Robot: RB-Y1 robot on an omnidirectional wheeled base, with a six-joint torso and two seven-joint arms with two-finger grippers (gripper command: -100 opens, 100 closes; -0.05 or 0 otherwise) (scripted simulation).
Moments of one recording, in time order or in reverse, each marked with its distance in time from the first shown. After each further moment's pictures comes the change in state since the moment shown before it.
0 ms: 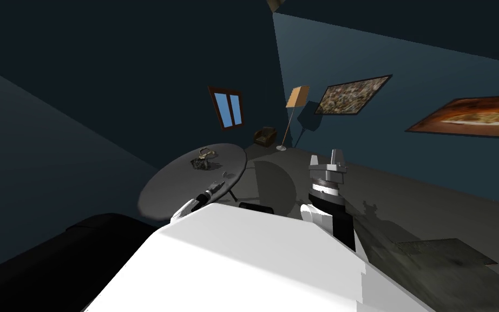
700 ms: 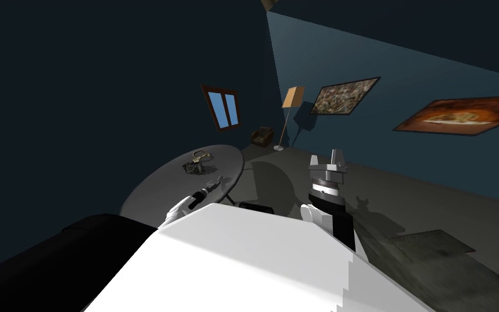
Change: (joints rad) left arm -0.053 0.098 -0.013 0.090 0.000 0.075 -0.048; right arm 0.000 0.000 0.000 0.000 0.000 0.000 0.000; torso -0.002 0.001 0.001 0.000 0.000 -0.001
